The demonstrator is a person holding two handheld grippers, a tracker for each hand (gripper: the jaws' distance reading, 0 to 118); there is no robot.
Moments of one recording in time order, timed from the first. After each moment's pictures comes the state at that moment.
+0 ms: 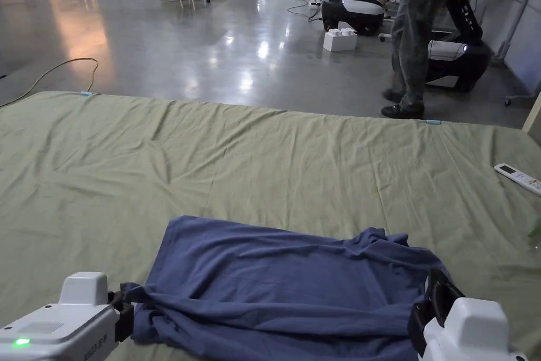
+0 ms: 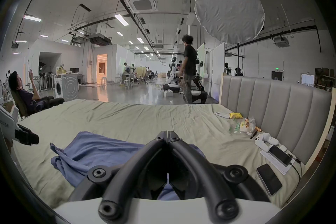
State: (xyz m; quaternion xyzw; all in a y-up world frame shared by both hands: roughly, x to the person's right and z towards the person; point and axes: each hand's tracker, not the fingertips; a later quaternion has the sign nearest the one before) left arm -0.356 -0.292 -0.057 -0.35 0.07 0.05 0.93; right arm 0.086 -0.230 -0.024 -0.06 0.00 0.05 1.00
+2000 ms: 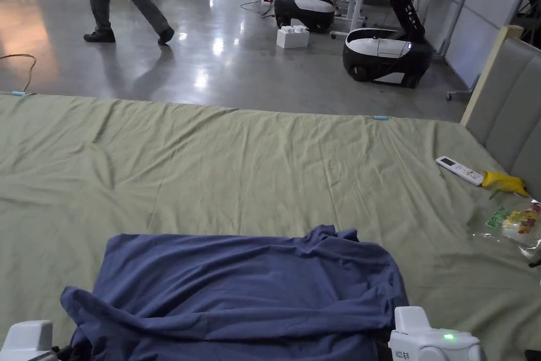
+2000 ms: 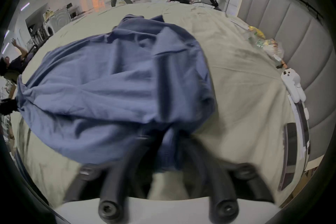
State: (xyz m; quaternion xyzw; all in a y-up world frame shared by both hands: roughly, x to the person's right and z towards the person) left arm -0.345 -0.335 -0.062 -0.42 0.03 0.06 0.90; right arm 0.195 -0.370 -0.152 -0.46 0.05 0.06 0.88
